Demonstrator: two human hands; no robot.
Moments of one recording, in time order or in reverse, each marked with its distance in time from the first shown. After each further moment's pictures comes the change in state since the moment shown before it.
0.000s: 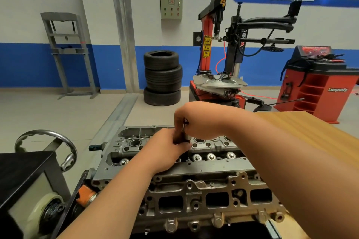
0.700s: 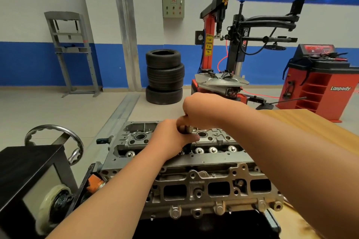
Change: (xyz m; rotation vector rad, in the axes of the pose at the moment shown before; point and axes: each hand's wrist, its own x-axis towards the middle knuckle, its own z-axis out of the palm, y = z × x) left_hand 0.004 0.010 0.004 0.034 0.134 -0.037; right_hand 0.013 -0.008 0.004 -0.321 0.031 0.147
